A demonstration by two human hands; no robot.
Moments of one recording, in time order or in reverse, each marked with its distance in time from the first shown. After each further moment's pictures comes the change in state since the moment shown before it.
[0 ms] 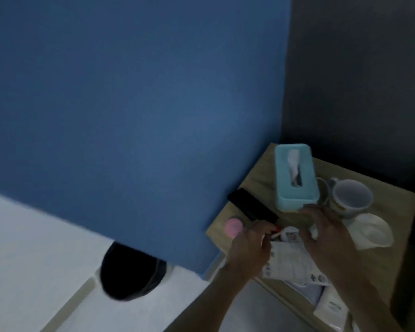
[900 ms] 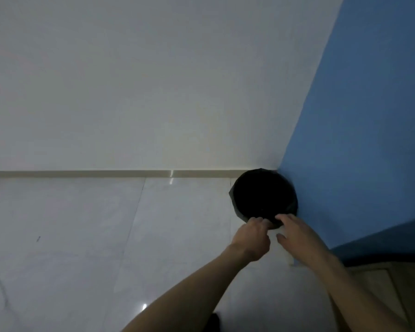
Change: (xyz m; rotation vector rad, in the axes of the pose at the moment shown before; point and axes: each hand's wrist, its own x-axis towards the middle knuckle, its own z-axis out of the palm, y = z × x) left_hand -0.272 -0.254 -0.171 -0.045 0.277 -0.736; right_hand -0.137 -0.338 0.248 -0.267 -1.050 -0.702
